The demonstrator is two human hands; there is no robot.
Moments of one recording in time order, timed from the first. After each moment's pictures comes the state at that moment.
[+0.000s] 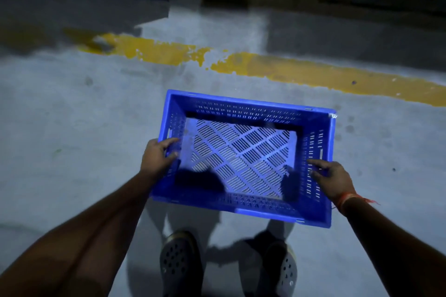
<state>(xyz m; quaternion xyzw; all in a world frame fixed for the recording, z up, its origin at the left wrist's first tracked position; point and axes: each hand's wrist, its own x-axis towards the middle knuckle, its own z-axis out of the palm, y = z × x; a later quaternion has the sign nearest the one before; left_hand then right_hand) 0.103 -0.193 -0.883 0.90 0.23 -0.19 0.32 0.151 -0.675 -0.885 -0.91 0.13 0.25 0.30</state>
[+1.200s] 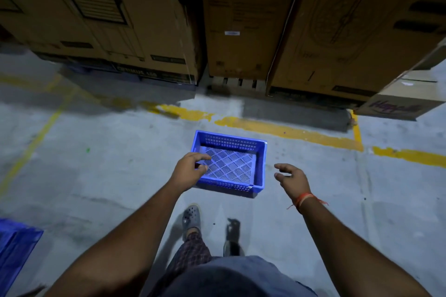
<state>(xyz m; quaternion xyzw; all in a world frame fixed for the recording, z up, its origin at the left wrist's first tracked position) -0.119 -0.336 -0.305 0.89 0.10 -0.11 0.43 -0.071 -0.665 -0.329 -0.84 0.14 0.17 0.50</state>
